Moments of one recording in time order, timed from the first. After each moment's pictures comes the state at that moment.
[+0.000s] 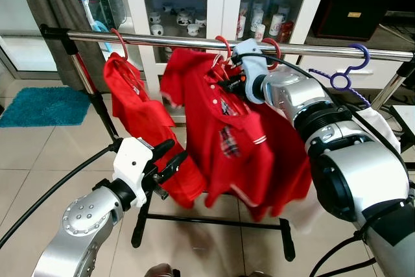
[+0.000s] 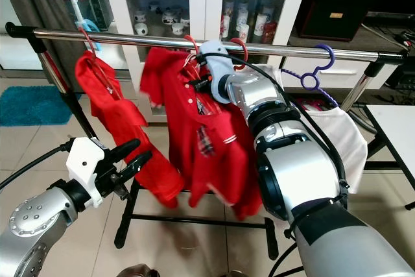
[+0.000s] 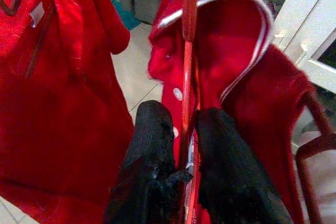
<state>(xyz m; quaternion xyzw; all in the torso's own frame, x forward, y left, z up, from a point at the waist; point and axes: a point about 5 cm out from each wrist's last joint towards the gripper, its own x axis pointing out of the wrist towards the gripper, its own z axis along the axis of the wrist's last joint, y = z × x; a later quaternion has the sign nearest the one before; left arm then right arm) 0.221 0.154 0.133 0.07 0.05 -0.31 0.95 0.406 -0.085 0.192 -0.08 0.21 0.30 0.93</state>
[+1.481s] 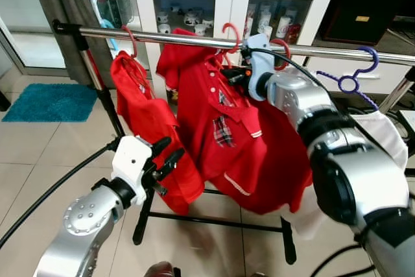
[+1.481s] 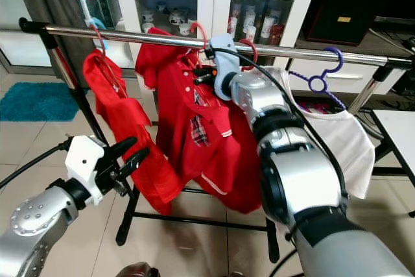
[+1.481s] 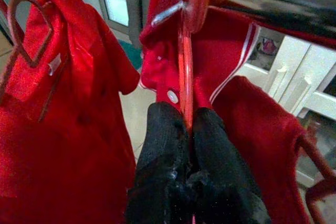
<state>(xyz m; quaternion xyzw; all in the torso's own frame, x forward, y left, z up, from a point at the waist) 0.225 0.156 0.131 0.08 0.05 -0.28 0.96 0.406 -0.097 0.194 -0.03 0.14 0.30 0.94</state>
